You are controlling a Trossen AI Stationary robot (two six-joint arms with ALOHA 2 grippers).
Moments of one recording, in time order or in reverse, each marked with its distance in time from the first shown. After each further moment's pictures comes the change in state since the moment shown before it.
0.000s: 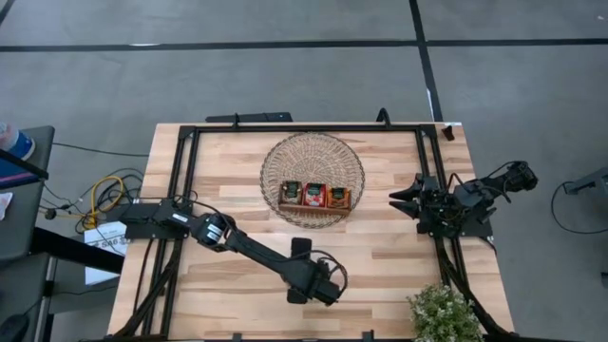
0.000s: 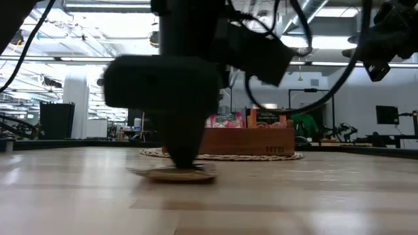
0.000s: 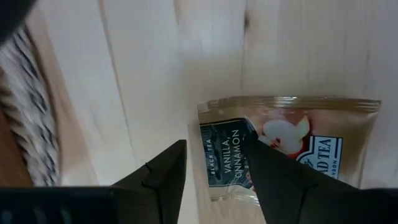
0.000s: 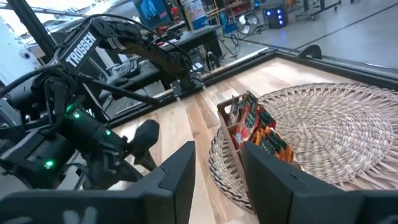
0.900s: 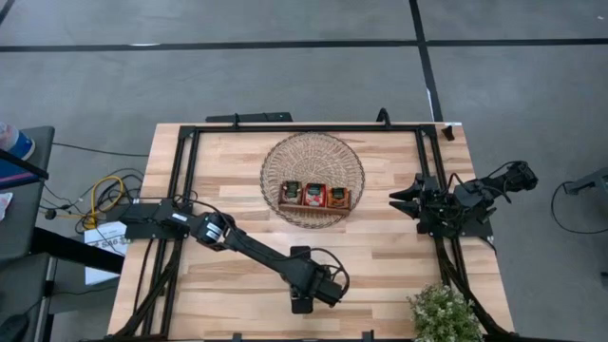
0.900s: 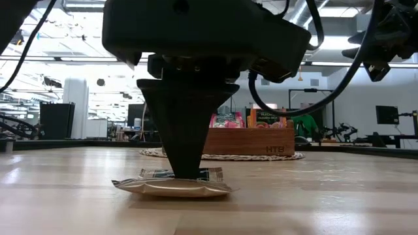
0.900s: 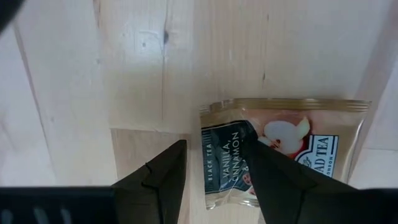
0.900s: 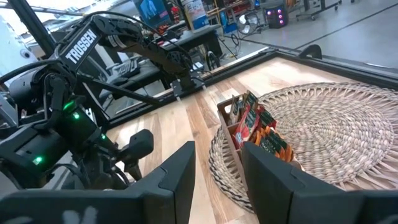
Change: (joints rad) left arm 0.006 0.003 -0.001 0.119 0.171 -0.092; right arm 0.000 0.000 0.000 -0.001 -0.002 -0.003
